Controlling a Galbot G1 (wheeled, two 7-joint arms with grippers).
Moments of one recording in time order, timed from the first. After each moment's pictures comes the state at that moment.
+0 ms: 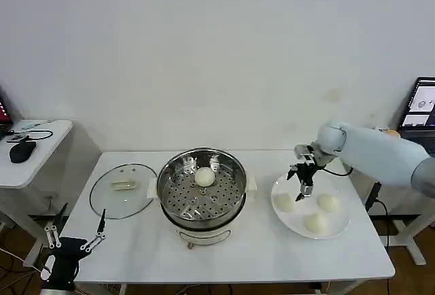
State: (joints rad) left arm 1.69 -1.34 -0.89 -1.97 0.02 -0.45 0.09; right arm 0.34 0.92 -1.38 0.95 0.40 -0.05 -1.06
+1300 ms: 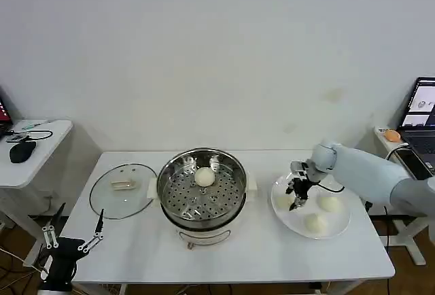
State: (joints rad) left arm 1.71 -1.34 -0.91 -1.98 0.02 -0.45 0.09; right arm 0.21 0.95 -1.27 0.85 0.35 -0.03 -1.02
